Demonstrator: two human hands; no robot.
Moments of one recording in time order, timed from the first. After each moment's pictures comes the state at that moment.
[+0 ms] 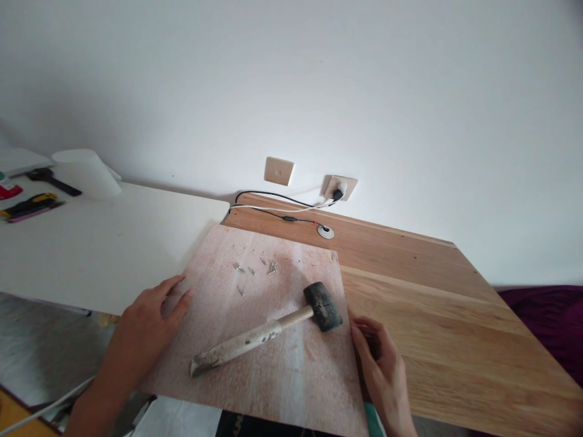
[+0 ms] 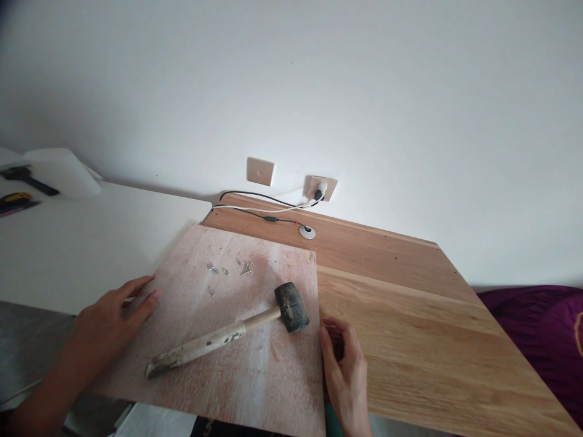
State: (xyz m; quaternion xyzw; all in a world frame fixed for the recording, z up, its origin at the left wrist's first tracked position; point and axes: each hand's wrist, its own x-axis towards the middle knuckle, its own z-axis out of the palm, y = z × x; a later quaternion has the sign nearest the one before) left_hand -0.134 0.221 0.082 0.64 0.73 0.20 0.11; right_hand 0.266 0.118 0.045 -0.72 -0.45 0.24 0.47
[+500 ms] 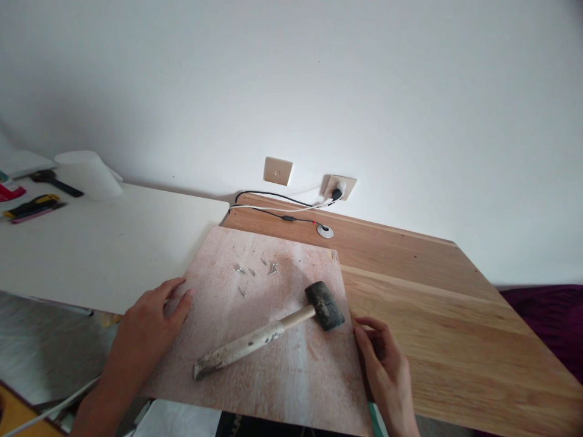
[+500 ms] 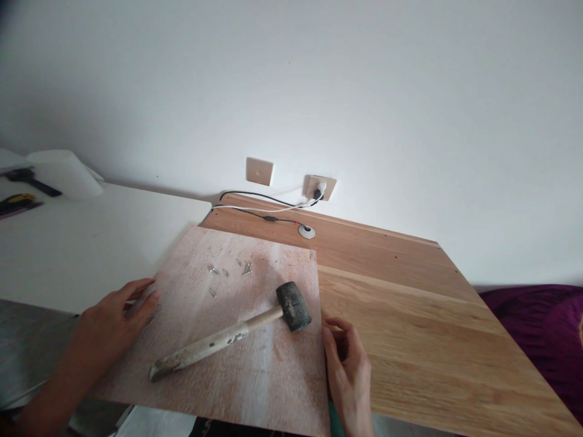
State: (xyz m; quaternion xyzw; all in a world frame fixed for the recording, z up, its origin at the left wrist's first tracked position) left_hand -0.128 0.216 0.086 0.65 0.73 0.20 0.09; right_hand 0.265 0.117 0.056 -0.74 -0.41 0.25 0.47
